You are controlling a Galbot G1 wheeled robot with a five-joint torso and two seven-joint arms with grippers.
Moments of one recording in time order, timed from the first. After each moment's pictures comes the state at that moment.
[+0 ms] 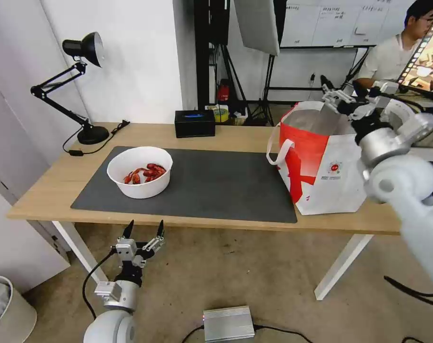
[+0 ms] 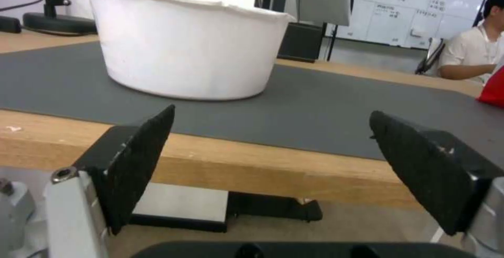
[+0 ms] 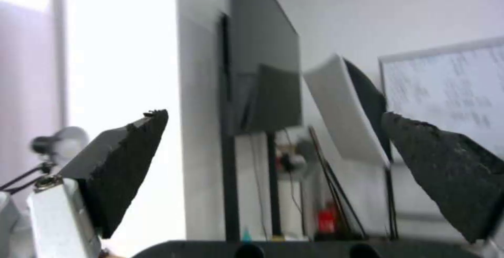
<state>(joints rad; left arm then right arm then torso) 1.53 -1.46 -0.57 -1.91 -0.27 -0.20 0.12 -0.71 0.75 0.28 1.91 0.93 0.09 0.14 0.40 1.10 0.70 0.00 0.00</state>
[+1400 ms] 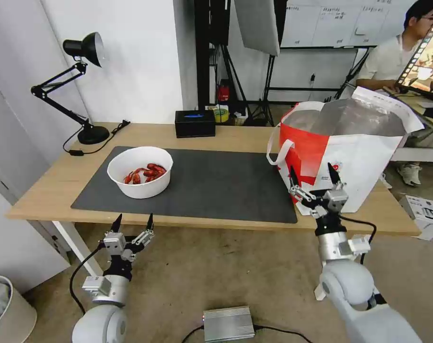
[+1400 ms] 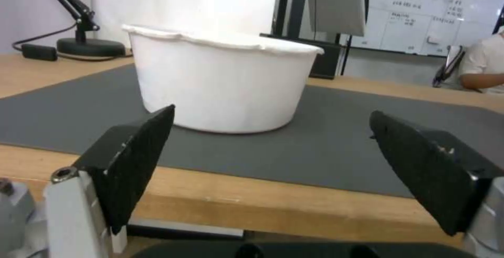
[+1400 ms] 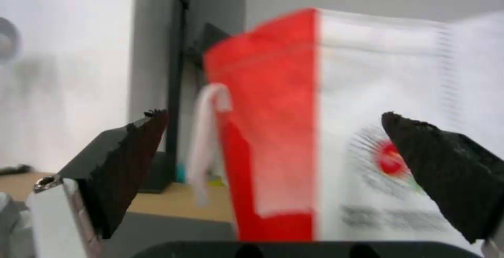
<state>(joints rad) 1.52 -1.43 -0.61 -1.95 -0.28 -0.17 0.09 -1.33 1.17 0.45 1.95 0.26 0.35 0.17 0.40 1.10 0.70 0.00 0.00</state>
